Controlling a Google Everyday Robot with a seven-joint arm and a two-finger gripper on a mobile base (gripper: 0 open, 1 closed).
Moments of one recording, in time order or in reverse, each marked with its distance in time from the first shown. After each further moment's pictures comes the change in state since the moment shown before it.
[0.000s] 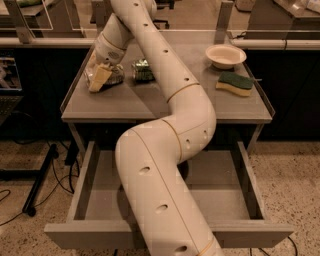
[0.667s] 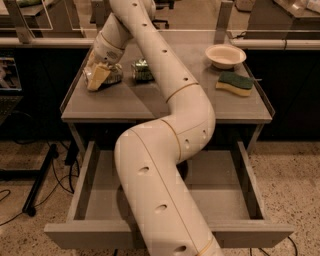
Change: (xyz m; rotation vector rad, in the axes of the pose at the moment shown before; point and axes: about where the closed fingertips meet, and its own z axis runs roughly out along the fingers) arm -0.005 -0.007 0.002 0.023 -0.004 -0.008
